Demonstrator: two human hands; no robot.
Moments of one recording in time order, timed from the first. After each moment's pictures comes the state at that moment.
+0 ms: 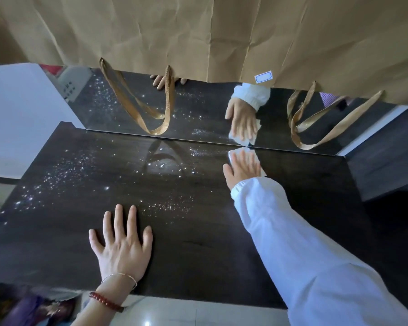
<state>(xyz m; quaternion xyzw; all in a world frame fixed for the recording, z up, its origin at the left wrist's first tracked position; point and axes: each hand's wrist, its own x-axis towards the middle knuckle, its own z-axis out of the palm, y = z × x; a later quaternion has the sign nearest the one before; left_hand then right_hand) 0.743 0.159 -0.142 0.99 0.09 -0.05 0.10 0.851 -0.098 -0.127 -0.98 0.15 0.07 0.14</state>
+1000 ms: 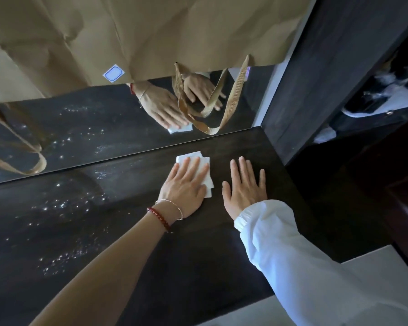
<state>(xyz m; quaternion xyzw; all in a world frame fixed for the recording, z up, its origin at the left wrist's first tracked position) 0.842 -0.100 -0.129 0.90 -0.43 -0.09 0.01 0.746 -0.226 -0.137 -0.96 0.26 0.01 0.08</state>
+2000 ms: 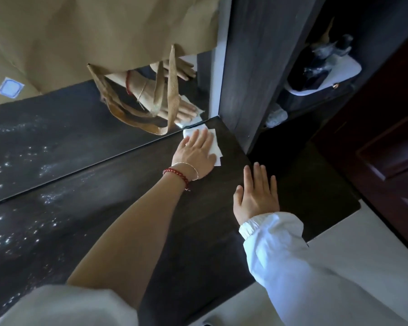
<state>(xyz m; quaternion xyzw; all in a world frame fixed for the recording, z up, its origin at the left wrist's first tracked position) 0.848 -0.236 -0.124 0.86 -0.49 -0.13 -0.01 0.678 -0.273 -0.151 -0.91 0.40 -0.09 0.07</state>
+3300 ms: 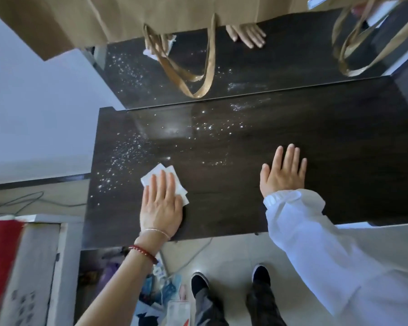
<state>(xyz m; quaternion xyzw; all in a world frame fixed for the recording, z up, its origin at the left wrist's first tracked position) 0.772 0.272 -0.121 0.98 -0.16 -0.12 0.02 0.736 0.019 -0.140 -0.95 0.31 0.03 0.05</state>
